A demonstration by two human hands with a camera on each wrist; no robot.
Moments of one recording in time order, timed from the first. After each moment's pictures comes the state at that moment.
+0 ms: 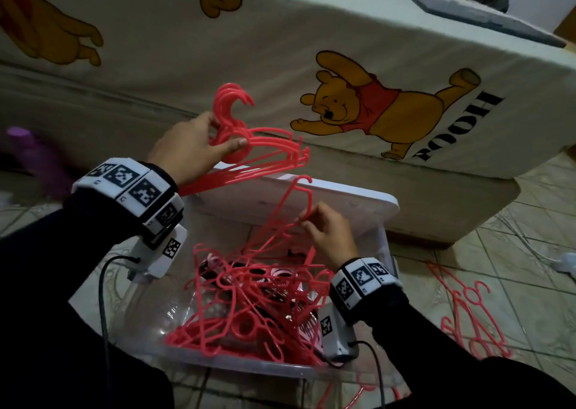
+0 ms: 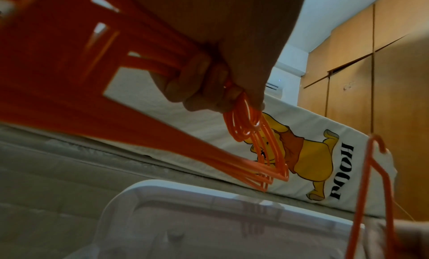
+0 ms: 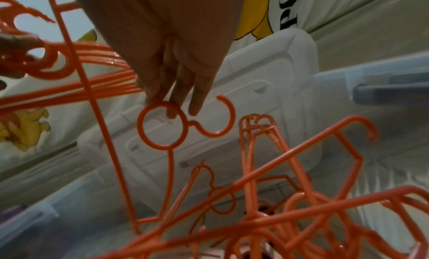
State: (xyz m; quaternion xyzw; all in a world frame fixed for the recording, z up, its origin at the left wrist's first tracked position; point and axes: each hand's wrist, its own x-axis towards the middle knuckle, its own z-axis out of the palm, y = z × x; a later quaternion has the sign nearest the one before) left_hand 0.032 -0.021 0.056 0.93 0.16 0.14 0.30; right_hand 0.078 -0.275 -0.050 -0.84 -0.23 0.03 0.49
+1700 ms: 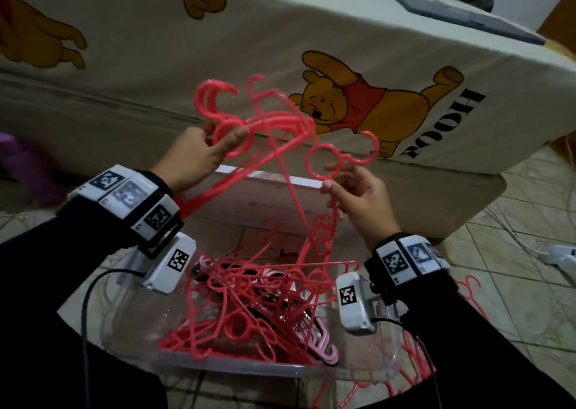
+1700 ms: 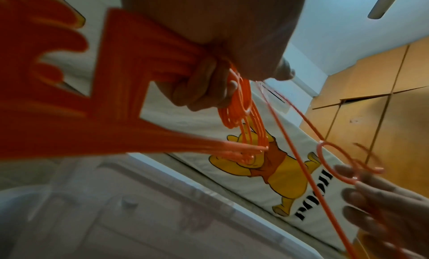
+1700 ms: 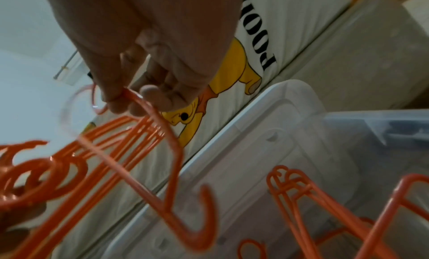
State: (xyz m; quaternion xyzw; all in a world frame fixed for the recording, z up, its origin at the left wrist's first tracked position) left_hand 0.032 -0.051 0.054 0.83 0.07 0.19 0.52; right_hand 0.082 -0.307 0.038 -0.73 -0.21 0.04 0.64
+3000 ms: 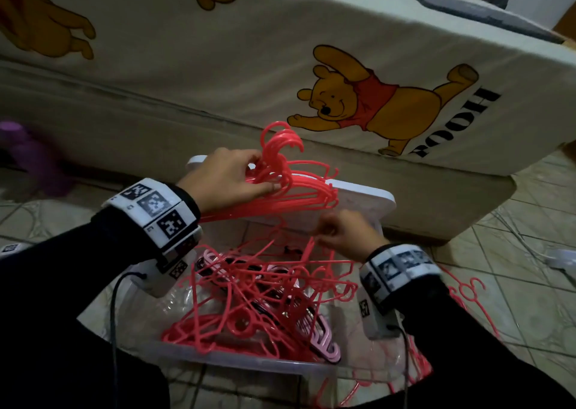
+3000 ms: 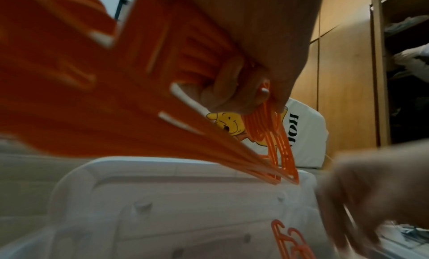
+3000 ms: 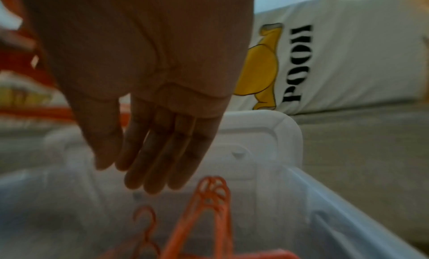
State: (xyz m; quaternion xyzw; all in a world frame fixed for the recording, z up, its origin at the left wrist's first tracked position) left_hand 0.022 -0.072 0.039 0.95 0.00 0.10 0.28; right_hand 0.091 -0.310 -0.004 -0.92 -0.31 0.17 0.17
